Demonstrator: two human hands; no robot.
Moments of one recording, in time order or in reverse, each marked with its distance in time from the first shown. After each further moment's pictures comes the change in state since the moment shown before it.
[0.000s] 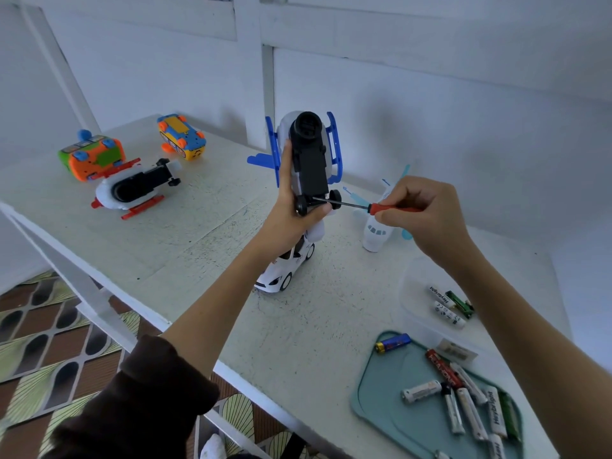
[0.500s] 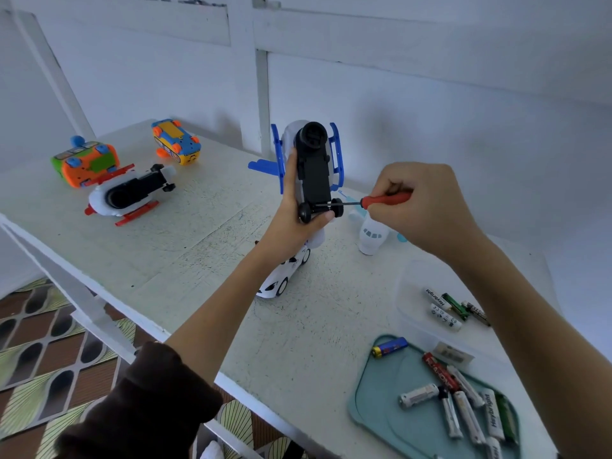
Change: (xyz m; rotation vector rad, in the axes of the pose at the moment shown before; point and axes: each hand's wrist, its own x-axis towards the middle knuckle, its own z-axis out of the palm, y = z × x) left_hand 0.002 -0.004 0.011 0.011 -0.019 -0.003; right_hand 0.006 -0.033 -0.003 -0.417 0.009 -0.121
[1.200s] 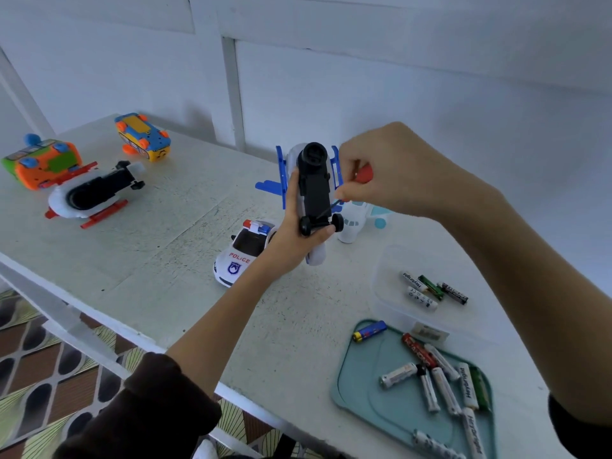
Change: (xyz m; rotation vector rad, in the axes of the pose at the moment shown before) left_hand -0.015 -0.014 0.038 -0.084 -0.099 -0.177; right_hand 0.019 -0.025 -0.027 -0.356 -0.363 -0.090
